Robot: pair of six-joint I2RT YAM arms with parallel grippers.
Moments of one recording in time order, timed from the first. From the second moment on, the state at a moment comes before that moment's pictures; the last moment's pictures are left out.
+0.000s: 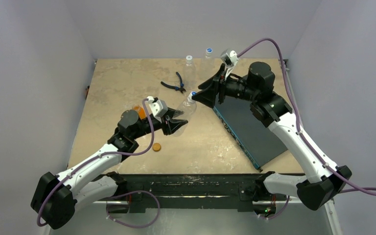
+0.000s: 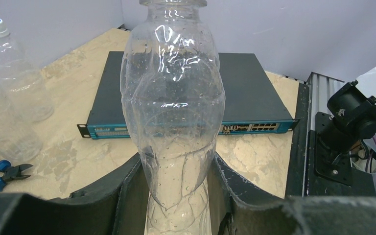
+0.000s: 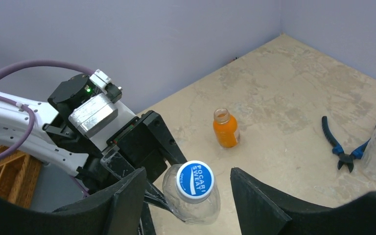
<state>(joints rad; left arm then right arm) -0.60 0.99 0.56 0.50 0.52 -0.10 0.52 1.21 1.34 -0.24 -0.67 0.25</state>
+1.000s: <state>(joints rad) -0.60 1.01 0.56 0.49 0.53 -0.12 0.51 1.25 1.27 -0.14 -0.70 0.32</state>
